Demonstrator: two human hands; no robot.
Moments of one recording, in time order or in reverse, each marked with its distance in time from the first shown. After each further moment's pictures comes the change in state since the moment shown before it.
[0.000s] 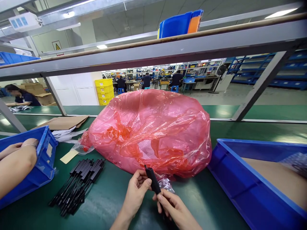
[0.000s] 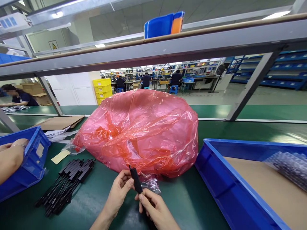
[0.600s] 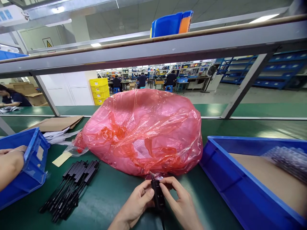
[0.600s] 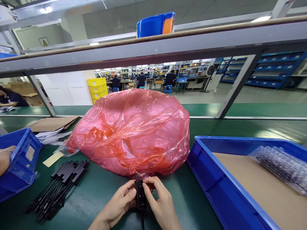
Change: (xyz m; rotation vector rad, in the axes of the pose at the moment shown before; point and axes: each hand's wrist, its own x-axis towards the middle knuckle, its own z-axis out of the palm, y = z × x) left_hand -0.012 -0.003 0.015 -0.287 -0.339 -0.269; right_hand -0.003 -0.011 -0.021 -0.381 0.482 -0.363
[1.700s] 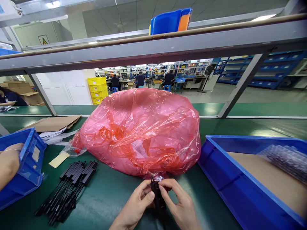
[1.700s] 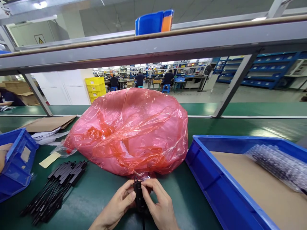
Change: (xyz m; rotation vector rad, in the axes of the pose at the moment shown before) left_hand -0.002 -0.006 -0.002 0.049 0.044 -0.012; right_hand -0.001 -0.006 0.002 -0.066 0.097 -0.229
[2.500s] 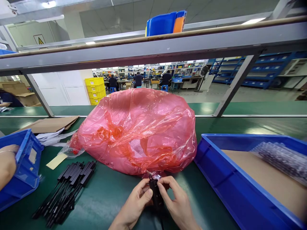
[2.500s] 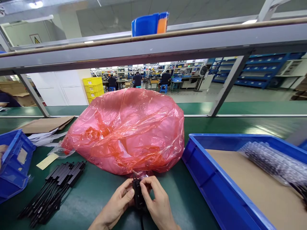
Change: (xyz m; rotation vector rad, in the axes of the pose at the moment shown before) left_hand 0.001 0.001 0.004 -0.021 -0.025 0.023; right_hand -0.002 0.002 0.003 0.000 0.015 0.075
